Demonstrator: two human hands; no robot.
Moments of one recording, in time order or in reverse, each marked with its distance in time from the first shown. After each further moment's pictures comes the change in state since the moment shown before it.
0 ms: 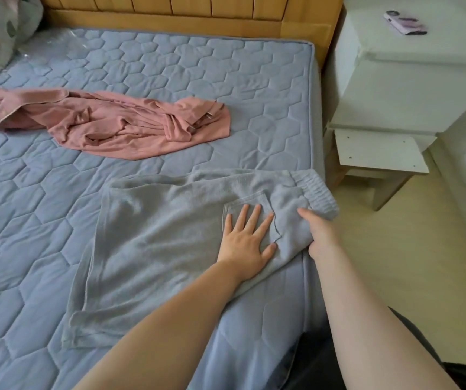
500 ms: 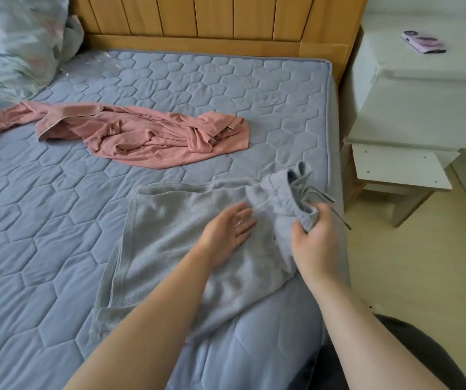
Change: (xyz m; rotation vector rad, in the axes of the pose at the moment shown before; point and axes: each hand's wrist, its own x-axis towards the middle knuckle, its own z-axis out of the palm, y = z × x) left_hand -0.011 -0.046 -0.074 -1.890 -0.025 -0.552; right_hand -0.093 -0.001 0.016 -0.428 -0.029 -1.039
